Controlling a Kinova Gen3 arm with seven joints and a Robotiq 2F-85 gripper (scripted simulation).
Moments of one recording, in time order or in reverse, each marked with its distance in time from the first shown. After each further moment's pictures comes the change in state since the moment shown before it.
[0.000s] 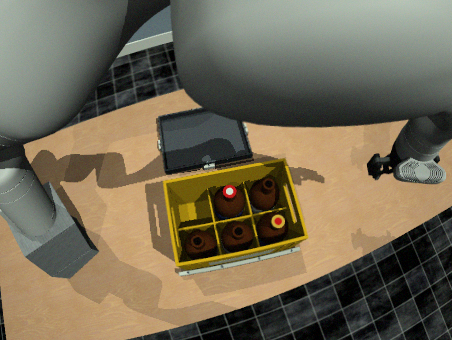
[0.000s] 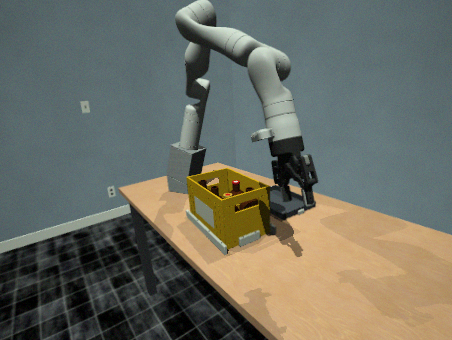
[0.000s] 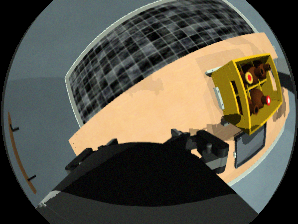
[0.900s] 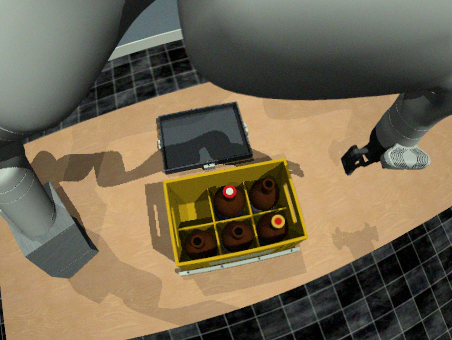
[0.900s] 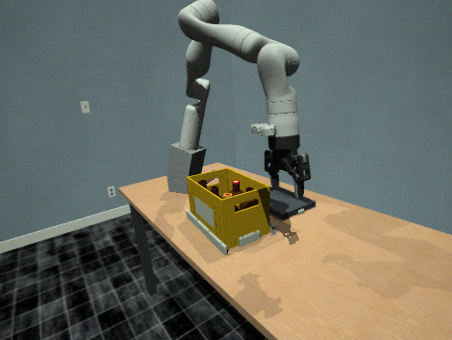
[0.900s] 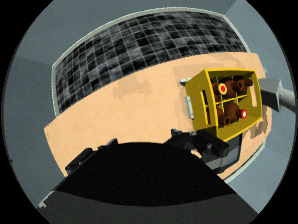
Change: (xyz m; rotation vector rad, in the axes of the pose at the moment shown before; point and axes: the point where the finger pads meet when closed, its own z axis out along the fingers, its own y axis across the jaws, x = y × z) arm -0.015 0.070 -0.018 -0.225 0.020 -0.162
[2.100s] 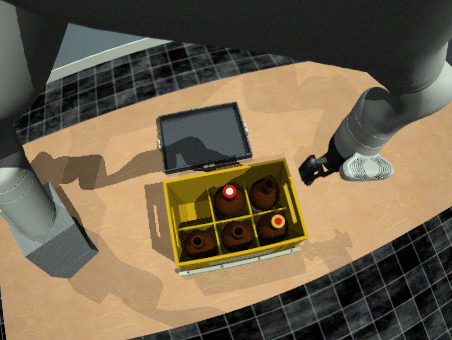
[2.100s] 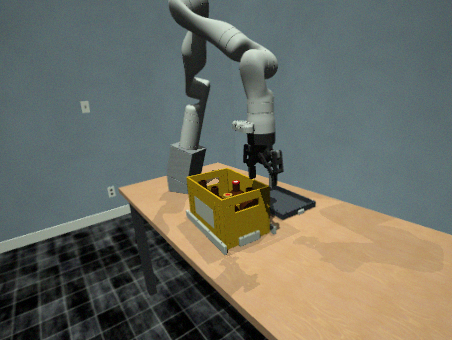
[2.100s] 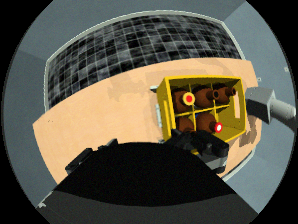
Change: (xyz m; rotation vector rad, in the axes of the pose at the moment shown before) arm 0.006 0.099 -0.007 -0.090 -0.001 -0.070
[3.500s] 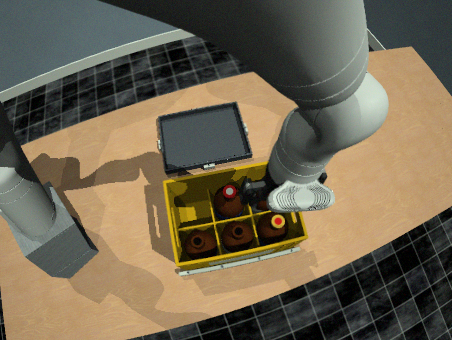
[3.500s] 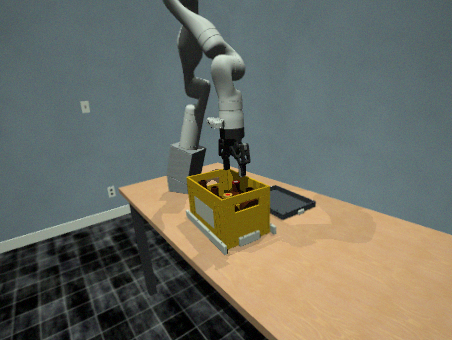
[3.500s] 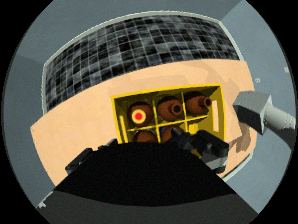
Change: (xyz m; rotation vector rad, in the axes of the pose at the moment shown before) arm 0.020 0.116 -0.004 0.002 0.002 -0.002
